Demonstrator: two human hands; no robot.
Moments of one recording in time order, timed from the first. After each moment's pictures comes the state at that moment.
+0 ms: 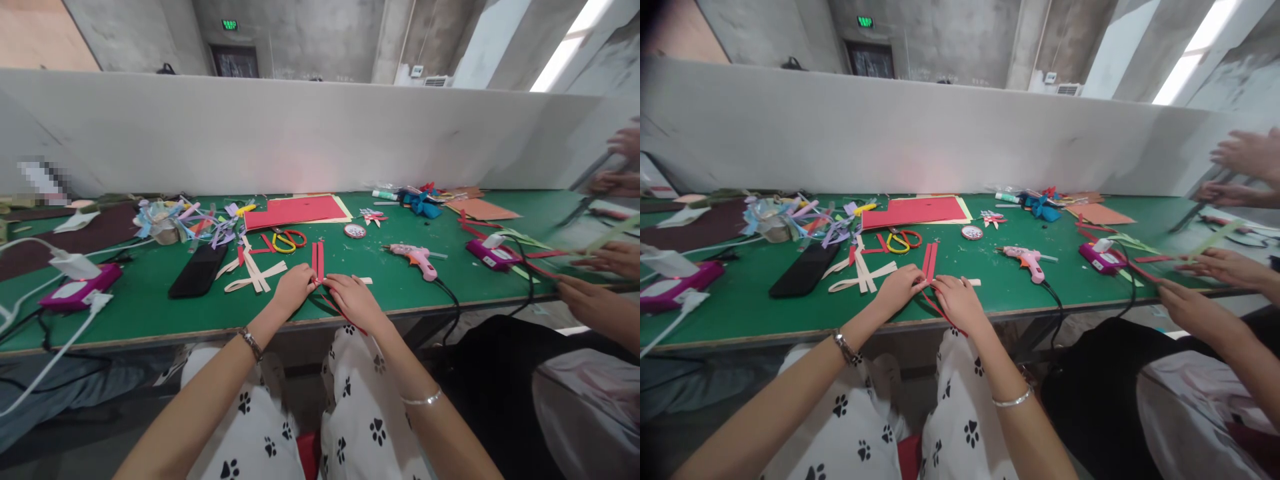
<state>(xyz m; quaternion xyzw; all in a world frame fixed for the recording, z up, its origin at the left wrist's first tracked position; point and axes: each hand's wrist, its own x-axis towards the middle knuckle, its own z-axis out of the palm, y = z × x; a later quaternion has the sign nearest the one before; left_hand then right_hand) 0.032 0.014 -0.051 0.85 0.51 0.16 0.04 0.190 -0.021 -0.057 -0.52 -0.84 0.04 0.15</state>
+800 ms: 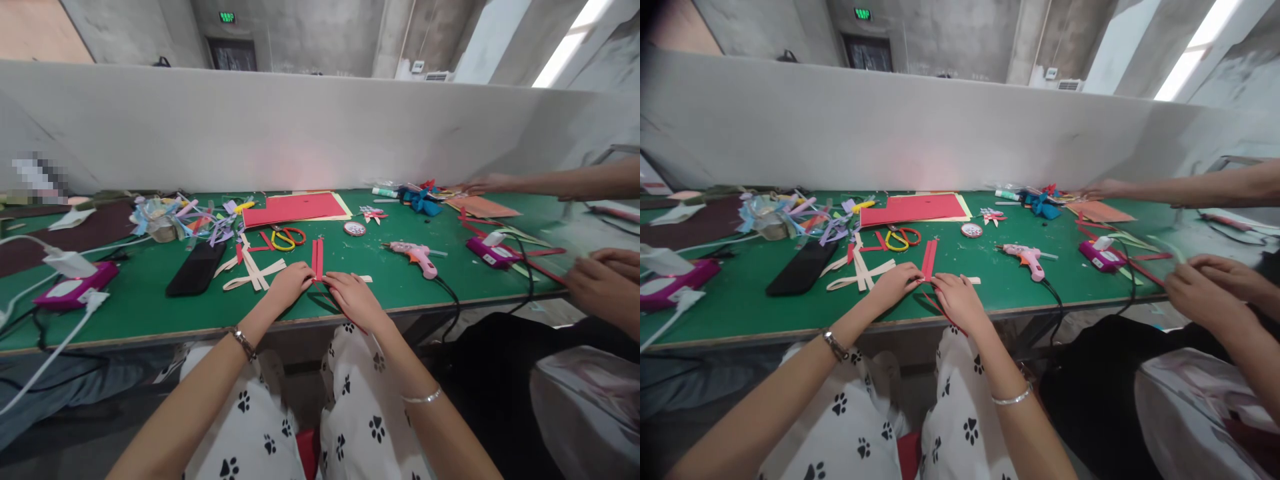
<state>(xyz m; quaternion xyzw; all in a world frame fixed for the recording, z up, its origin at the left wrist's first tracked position) 0.023 0.019 -0.049 0.87 0.46 0.17 0.07 0.192 -0.021 -0.056 -0.52 -0.84 0.04 0.15</state>
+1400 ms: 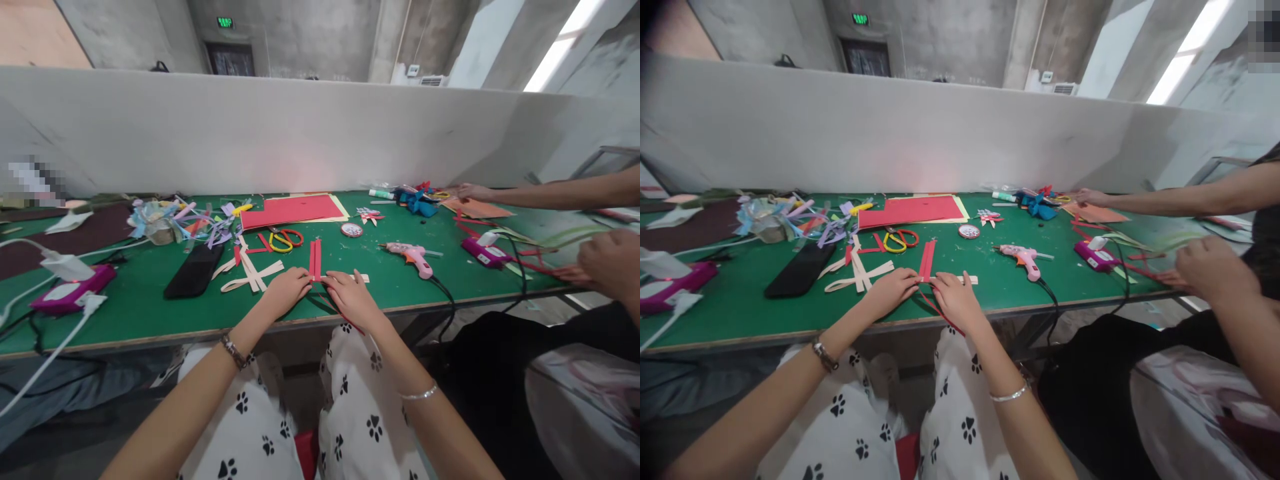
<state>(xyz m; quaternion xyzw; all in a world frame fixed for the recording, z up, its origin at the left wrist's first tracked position) 0.017 0.009 -0.054 0.90 0.42 0.13 0.00 0.191 -0.024 -0.055 -0.53 -0.83 0.03 0.15</state>
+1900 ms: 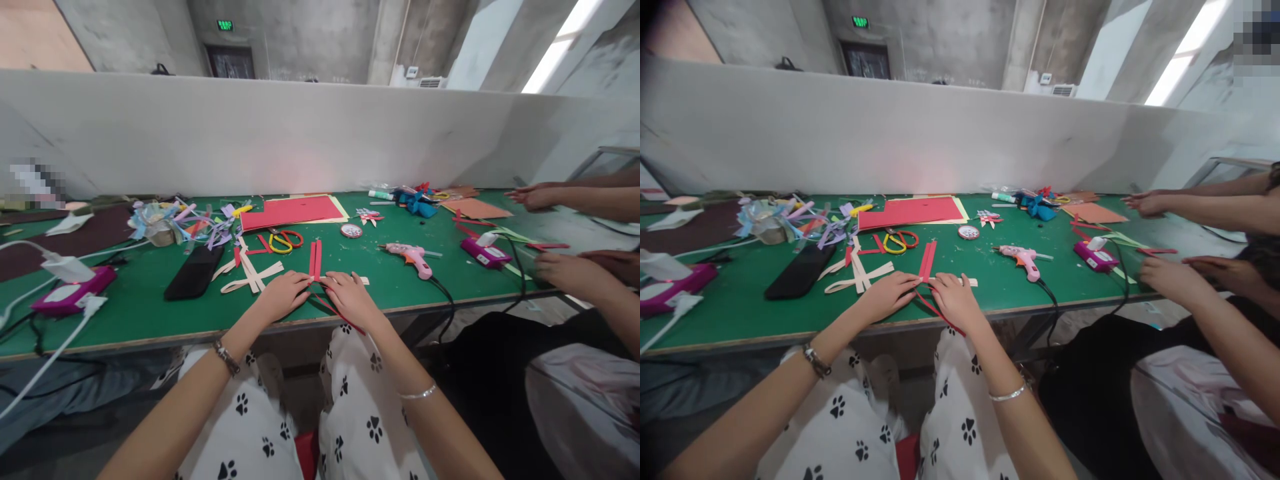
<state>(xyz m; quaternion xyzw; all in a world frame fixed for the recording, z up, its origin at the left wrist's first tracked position) 0.006 0.006 -0.057 0.92 0.38 0.13 -0.04 0.191 -0.022 -0.055 -0.52 -0.84 0.02 0.14</state>
